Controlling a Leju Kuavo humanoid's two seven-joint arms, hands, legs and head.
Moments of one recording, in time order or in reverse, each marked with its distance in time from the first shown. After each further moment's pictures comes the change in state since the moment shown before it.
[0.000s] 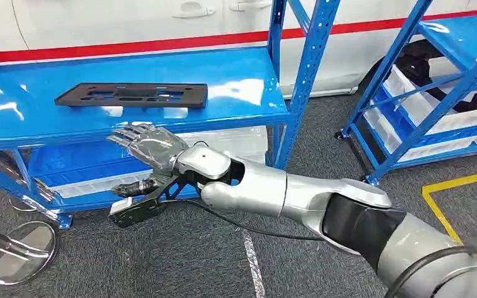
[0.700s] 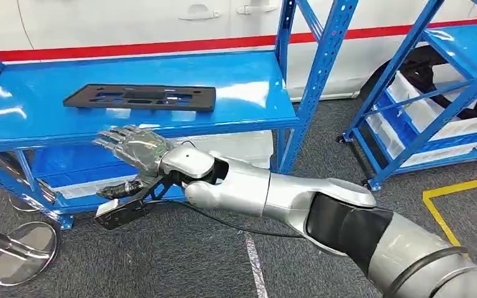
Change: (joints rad) left arm -0.006 -0.016 -0.013 0.000 0.044 -0.001 -0.023; right arm -0.028 0.084 0.013 0.139 0.016 -0.007 -0.044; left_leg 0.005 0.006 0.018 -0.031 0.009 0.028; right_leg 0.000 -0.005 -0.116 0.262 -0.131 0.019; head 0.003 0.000
